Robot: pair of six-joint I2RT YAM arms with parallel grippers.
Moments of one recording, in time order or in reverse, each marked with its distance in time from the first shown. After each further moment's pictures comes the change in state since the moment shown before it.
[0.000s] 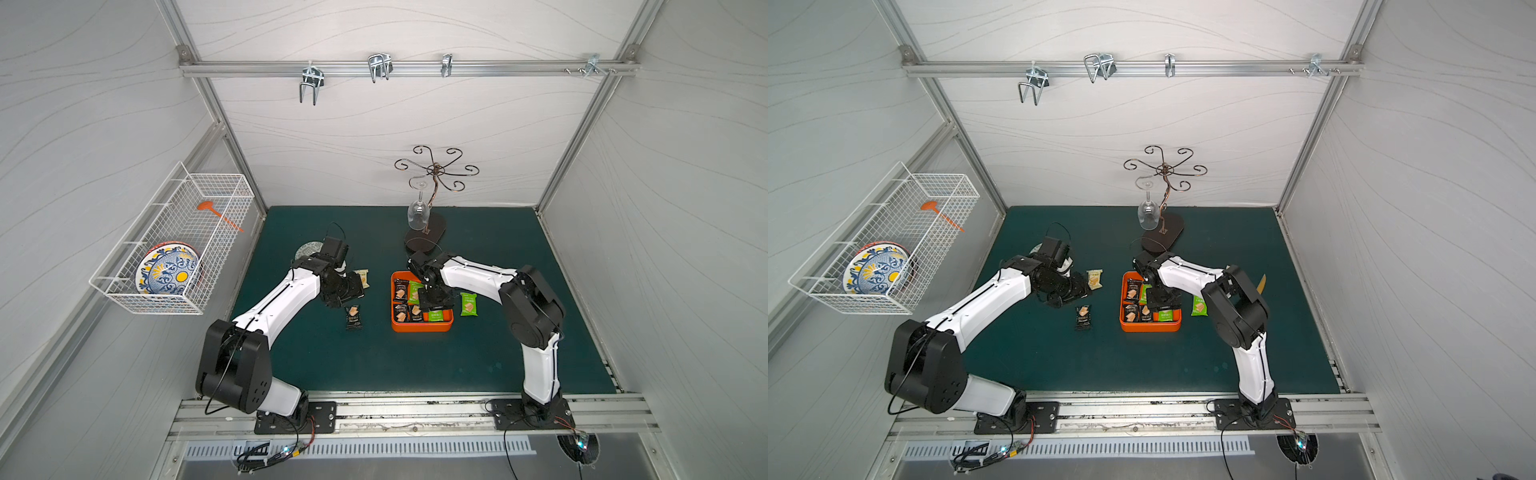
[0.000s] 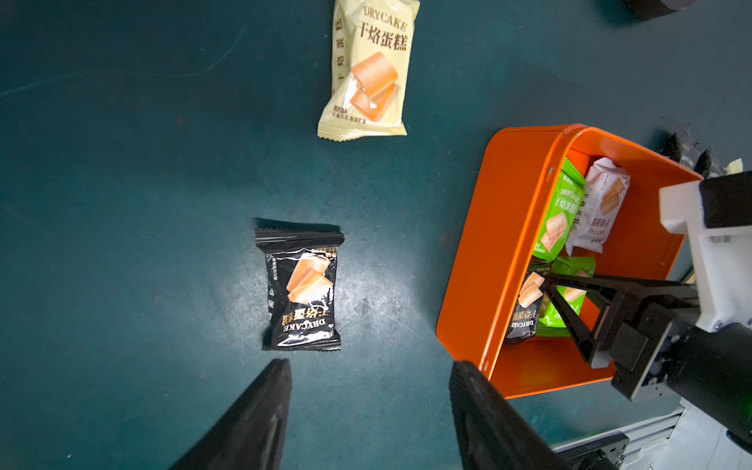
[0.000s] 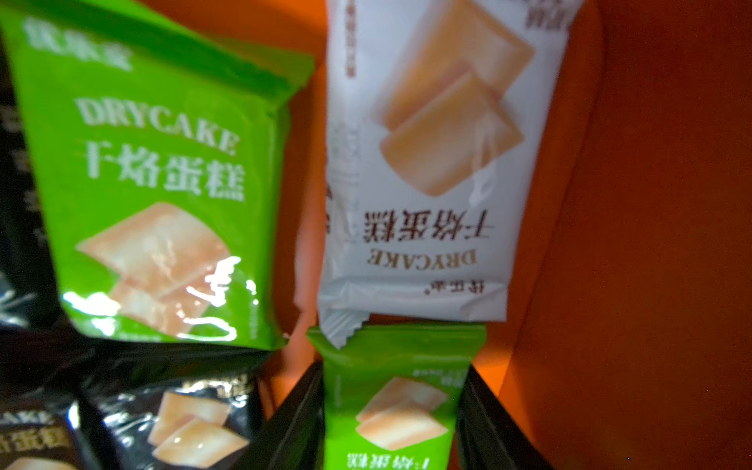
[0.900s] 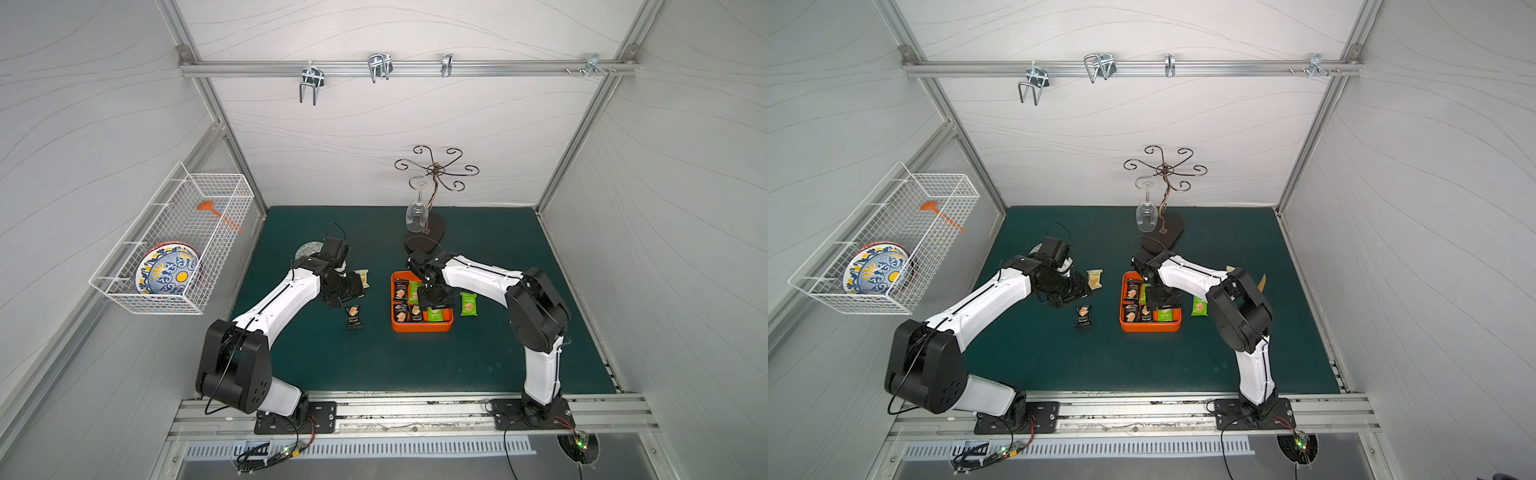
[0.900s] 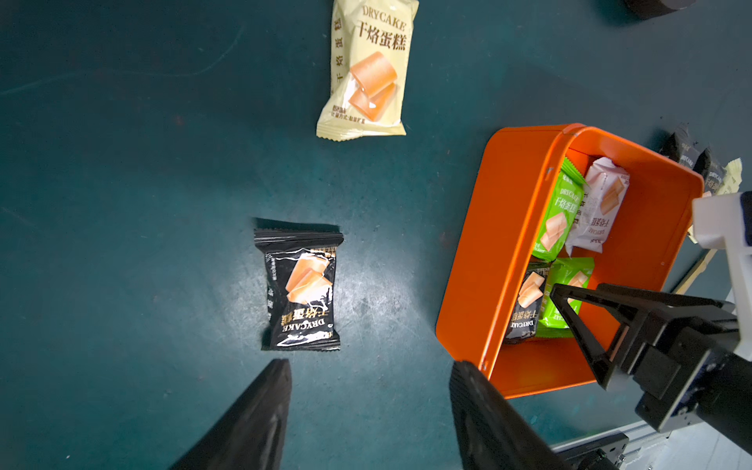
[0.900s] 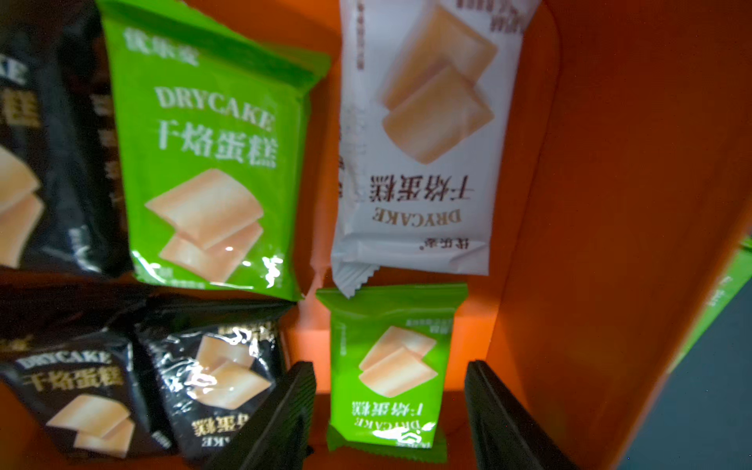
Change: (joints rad) left arm 0.000 0.000 0.000 0.001 0.001 0.000; right arm 0.023 -0.039 0.013 -0.042 0.013 0.023
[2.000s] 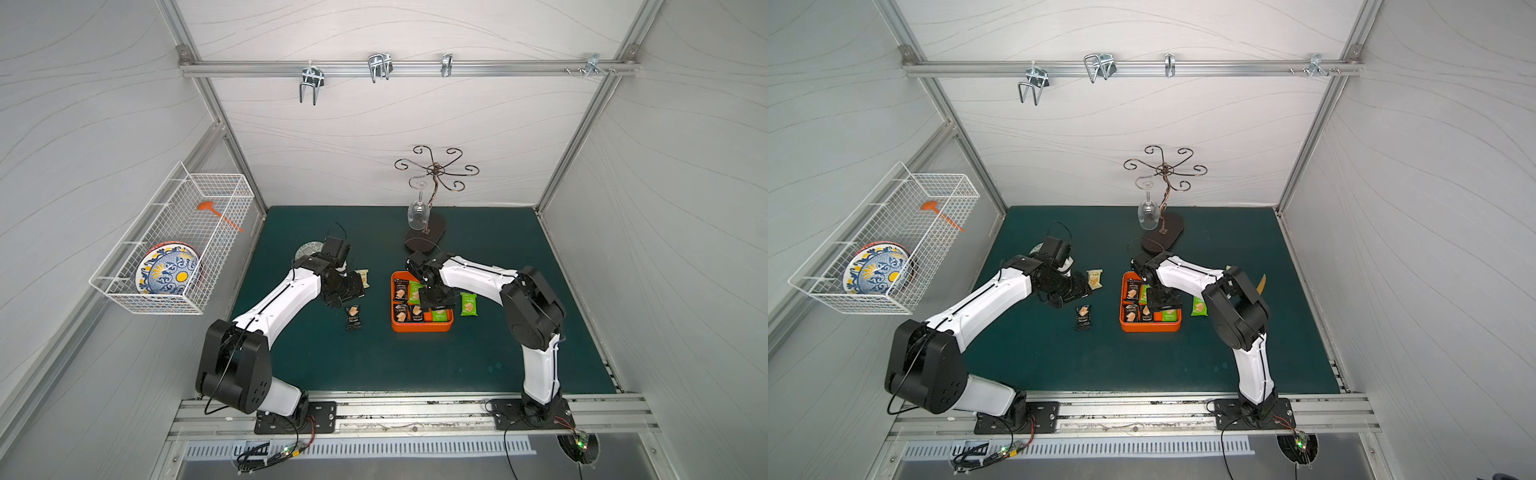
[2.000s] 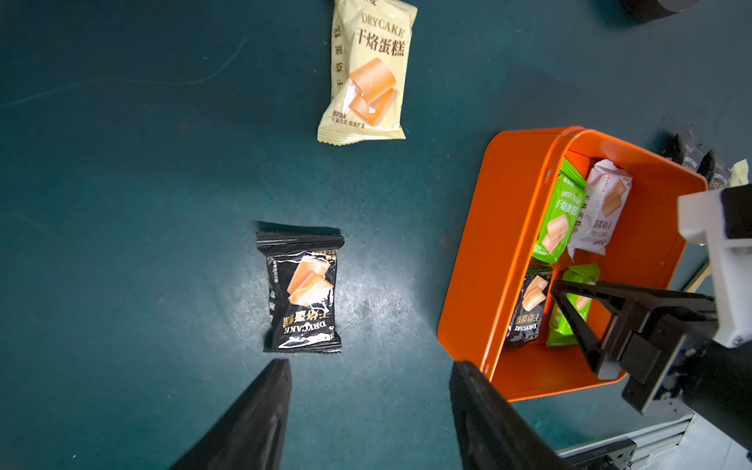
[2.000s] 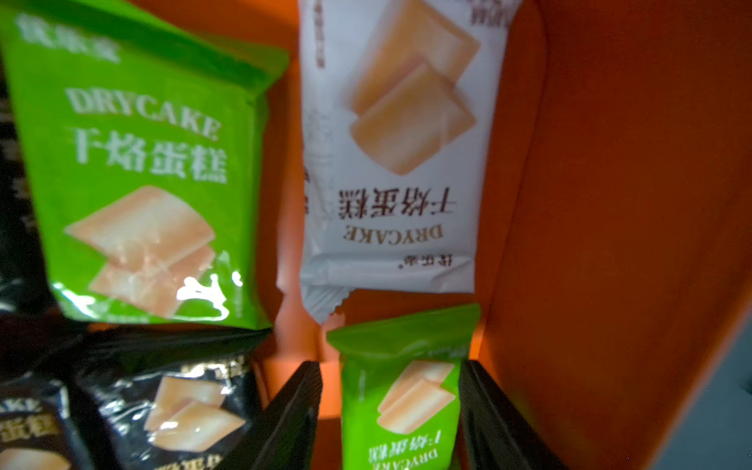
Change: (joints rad) left arm -0.010 0.000 0.006 -0.001 -0.019 0.000; right arm 0.000 0.032 0.005 -0.009 0.034 0.005
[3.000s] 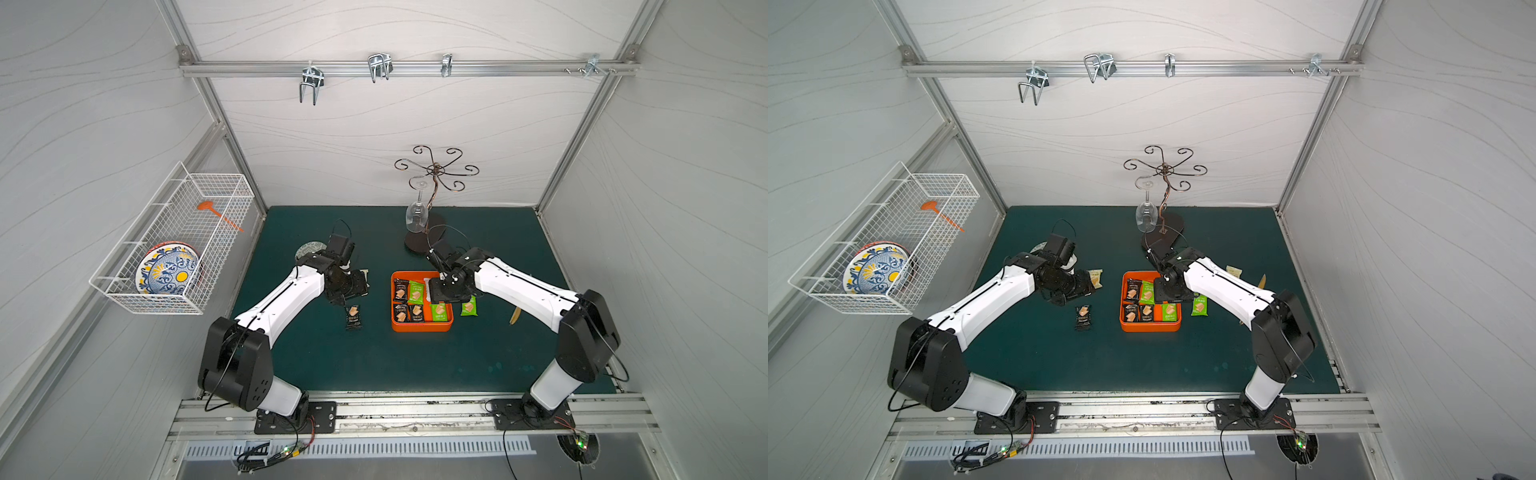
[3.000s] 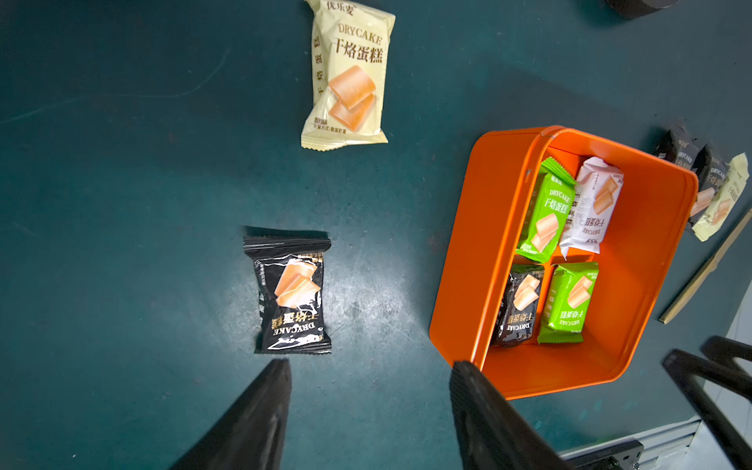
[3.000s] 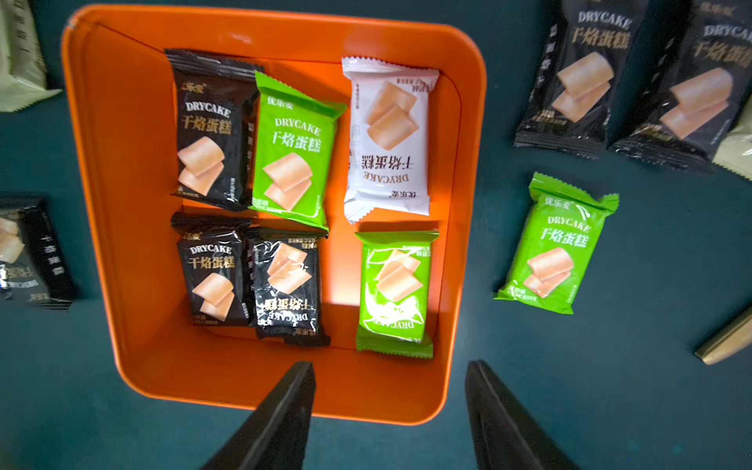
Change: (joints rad) left arm -0.035 0.016 0.041 -0.017 -0.023 -0.007; right arm -0.034 -0.316 -0.110 0.025 -0.044 -0.019
